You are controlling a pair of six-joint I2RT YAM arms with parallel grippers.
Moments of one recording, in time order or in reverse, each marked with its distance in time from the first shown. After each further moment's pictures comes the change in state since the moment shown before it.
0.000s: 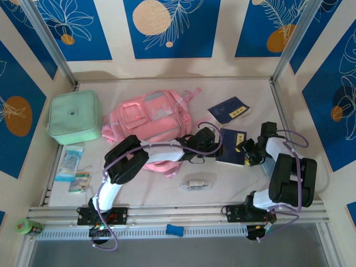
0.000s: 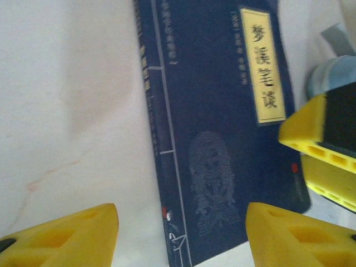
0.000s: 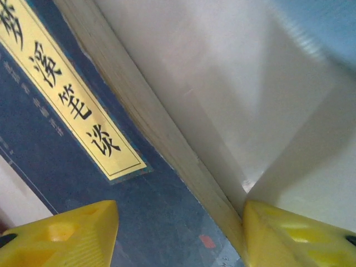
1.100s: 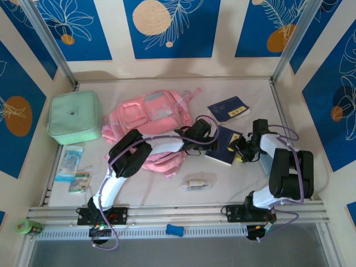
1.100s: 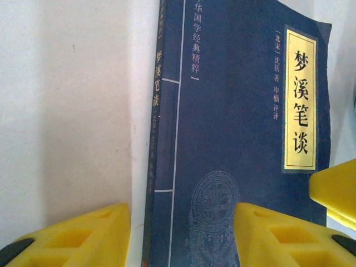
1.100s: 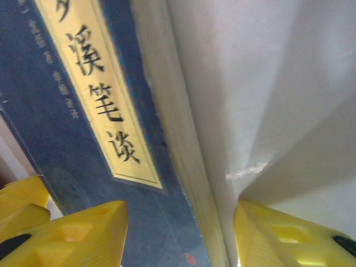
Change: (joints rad) left arm 0.081 0.093 0.110 -0.089 0.111 0.071; right arm 0.103 0.068 0.033 0.036 -0.078 -0.033
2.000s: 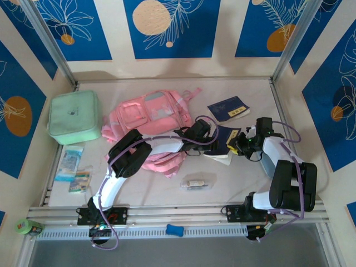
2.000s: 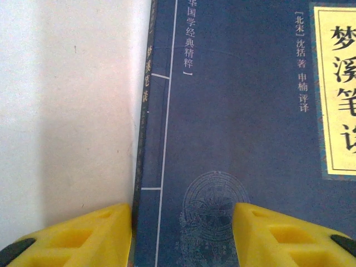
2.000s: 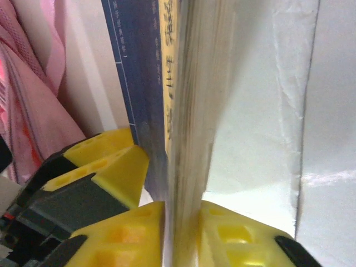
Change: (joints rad) left arm 0.000 -0.004 -0.017 0.023 -0.003 0.000; right arm -0.024 -0.121 -0.004 0.002 -0.186 -0.038
